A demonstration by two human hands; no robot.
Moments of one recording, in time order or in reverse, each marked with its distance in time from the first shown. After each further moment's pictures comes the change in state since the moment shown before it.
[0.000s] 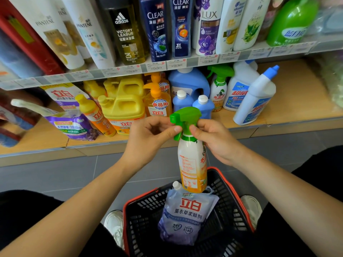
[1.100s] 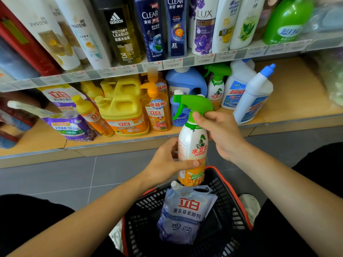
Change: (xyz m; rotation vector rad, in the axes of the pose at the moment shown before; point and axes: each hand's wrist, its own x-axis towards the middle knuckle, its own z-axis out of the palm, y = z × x) left_hand -0.028 -0.049 0.035 0.030 -0.296 -0.429; right_hand 0.000 -0.017 -0.006 -0.016 0.338 -0.008
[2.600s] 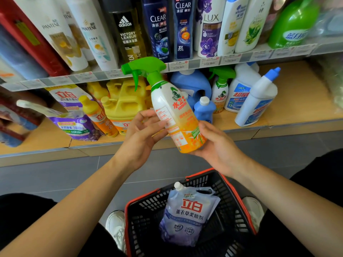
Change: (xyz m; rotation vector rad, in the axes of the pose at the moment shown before) left_hand 0.004 0.037 -0.061 -0.645 0.205 0.150; right_hand -0.021 0.017 0.011 0.404 -0.289 0.260
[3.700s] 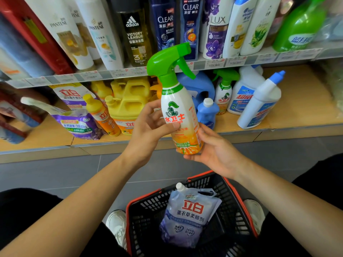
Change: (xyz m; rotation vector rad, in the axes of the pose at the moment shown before) left_hand 0.000 0.010 0.012 0.211 -0.049 0.136; right_hand 0.004 0.004 0.001 0.001 -0.099 0.094
